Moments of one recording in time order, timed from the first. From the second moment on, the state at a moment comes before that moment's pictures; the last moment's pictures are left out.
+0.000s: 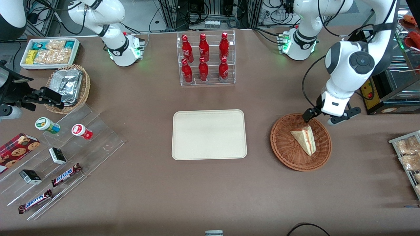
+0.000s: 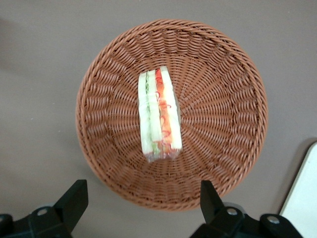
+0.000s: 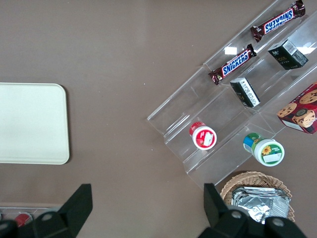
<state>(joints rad) 0.02 -0.03 -0.17 -2.34 0.02 2.41 -0.58</state>
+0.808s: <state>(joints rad) 0.03 0.15 -0.17 -2.35 0.02 2.64 -0.61</state>
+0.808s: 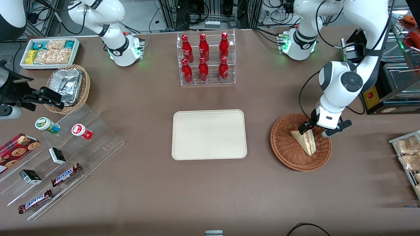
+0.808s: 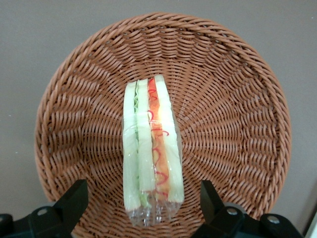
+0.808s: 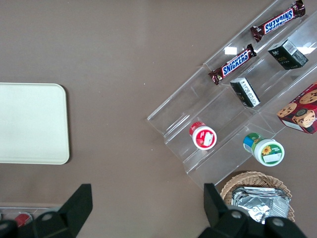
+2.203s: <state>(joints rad) 0.03 0.10 -0.18 -2.32 0.02 2.52 -0.66</state>
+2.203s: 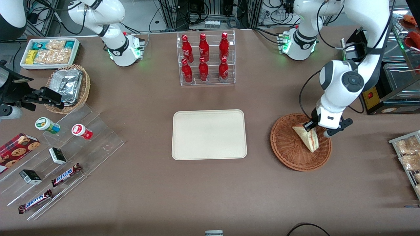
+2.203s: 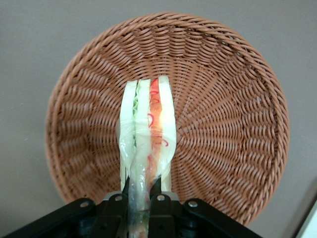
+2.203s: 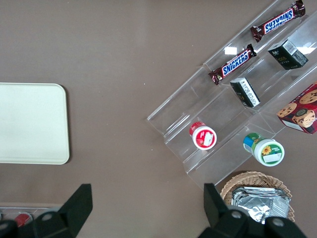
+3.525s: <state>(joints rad) 0.03 0.04 -0.42 -1.91 0.03 1.83 -0.52</state>
